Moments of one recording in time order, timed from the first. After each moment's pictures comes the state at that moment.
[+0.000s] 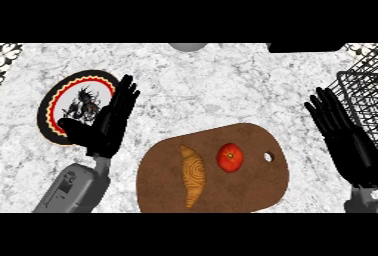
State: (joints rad) left arm -0.30 0.24 -0.31 -1.41 0.41 0.27 -0.05; right arm -0.04 -0.33 0.00 -1.67 -0.38 0.10 -0.02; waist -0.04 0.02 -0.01
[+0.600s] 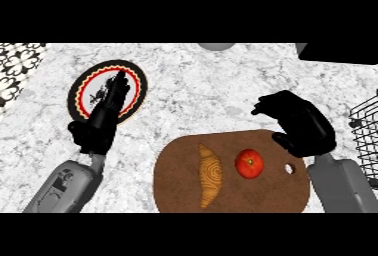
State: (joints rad) left arm -0.33 0.31 -0.34 -1.40 0.26 0.35 -0.06; right arm -0.30 -0.24 0.06 -1.41 -0.80 0.46 0.11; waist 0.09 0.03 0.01
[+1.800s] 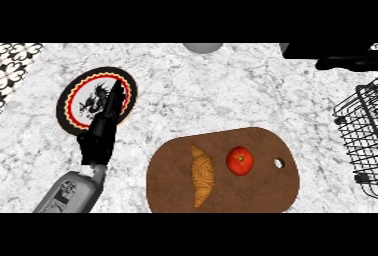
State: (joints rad) left arm -0.26 0.30 -0.37 -1.45 0.18 0.44 -0.03; right arm -0.70 -0.65 -0.12 -1.62 -0.63 1.16 0.23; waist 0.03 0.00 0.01
